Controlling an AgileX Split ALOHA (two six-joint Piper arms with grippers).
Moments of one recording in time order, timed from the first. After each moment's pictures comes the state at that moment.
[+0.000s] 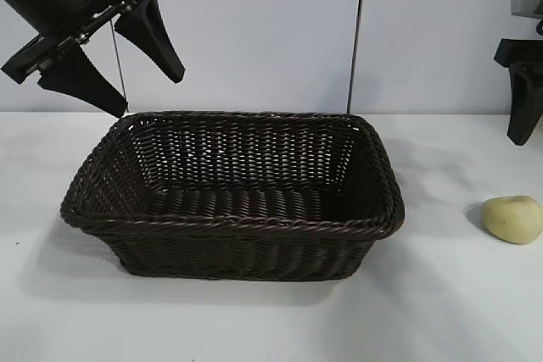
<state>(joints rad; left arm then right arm) -0.26 1.77 -1.33 -0.65 0.93 0.17 -0.07 1.93 -1.36 0.07 1.05 -0.04</state>
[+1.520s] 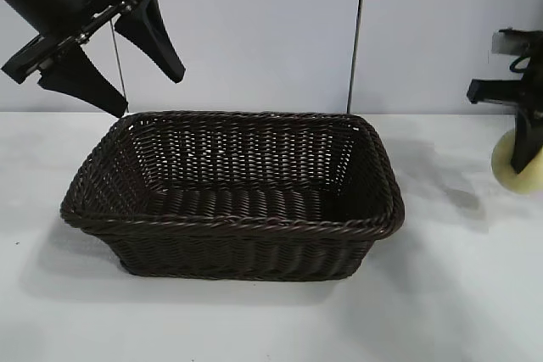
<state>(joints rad) -0.26 1.77 -1.33 -0.65 0.93 0.17 -0.07 1.76 -1.37 0.18 1.03 -0.05</state>
